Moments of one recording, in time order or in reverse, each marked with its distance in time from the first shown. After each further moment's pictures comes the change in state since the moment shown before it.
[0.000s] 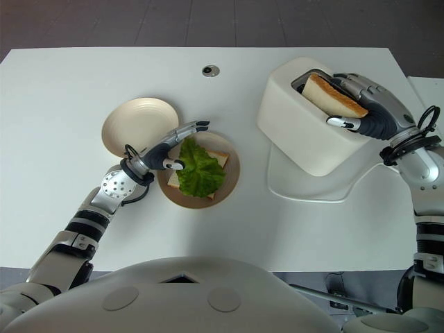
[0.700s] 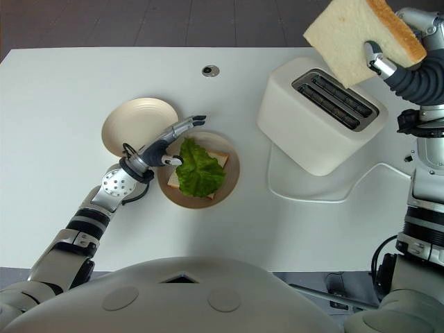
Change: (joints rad) left arm -0.016 -0.012 0.027 0.021 -0.019 -0.015 0.060; right arm -0.156 0.154 -0.139 -0.229 0.249 -0.039 -0.171
